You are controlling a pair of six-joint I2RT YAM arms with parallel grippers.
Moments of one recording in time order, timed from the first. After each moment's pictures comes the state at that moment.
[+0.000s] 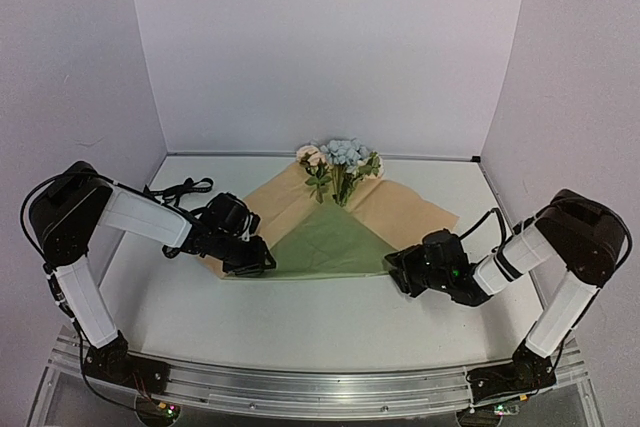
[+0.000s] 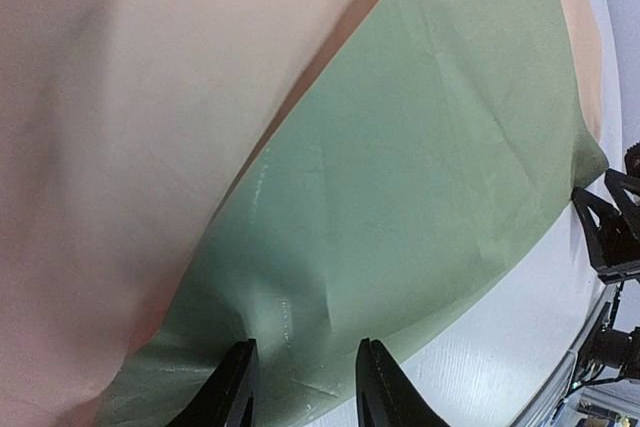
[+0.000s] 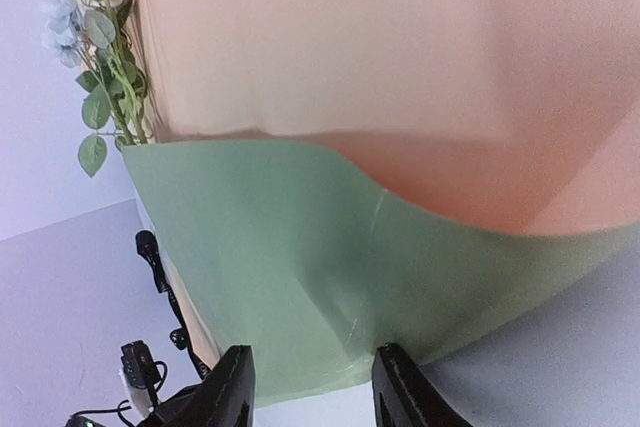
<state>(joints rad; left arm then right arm) -0.68 1.77 0.85 -0.03 0.26 -0.71 0.68 1.71 0.46 0.64 0.04 1.60</state>
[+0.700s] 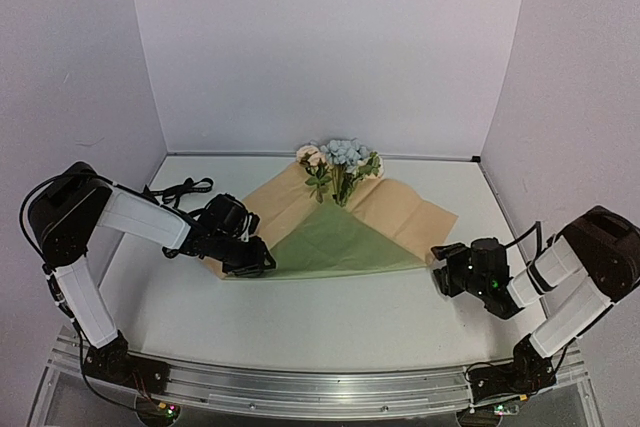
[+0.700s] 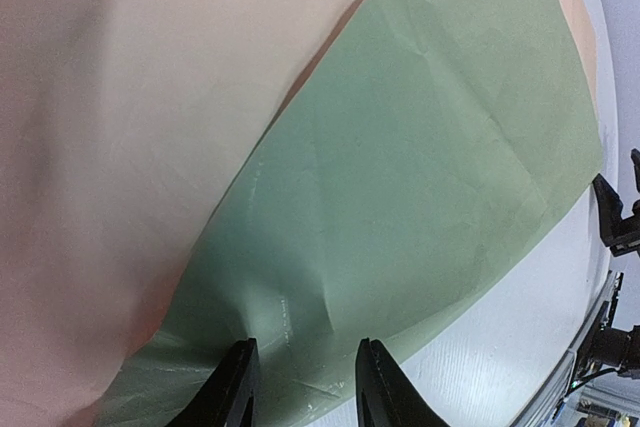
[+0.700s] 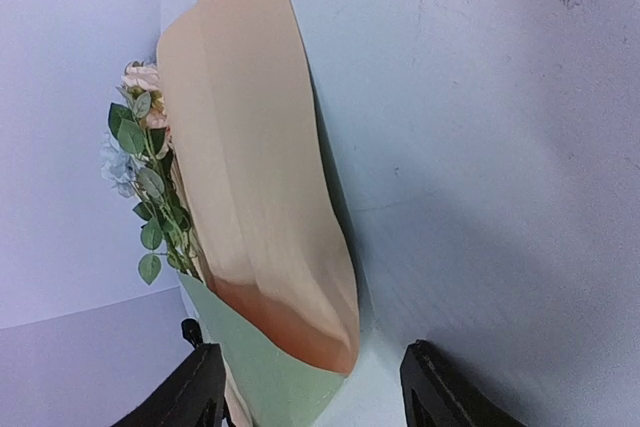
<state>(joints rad) -0.68 1.76 0.83 -0.01 0.26 -0.71 0.41 1.55 0.19 0.81 0.03 1.53</state>
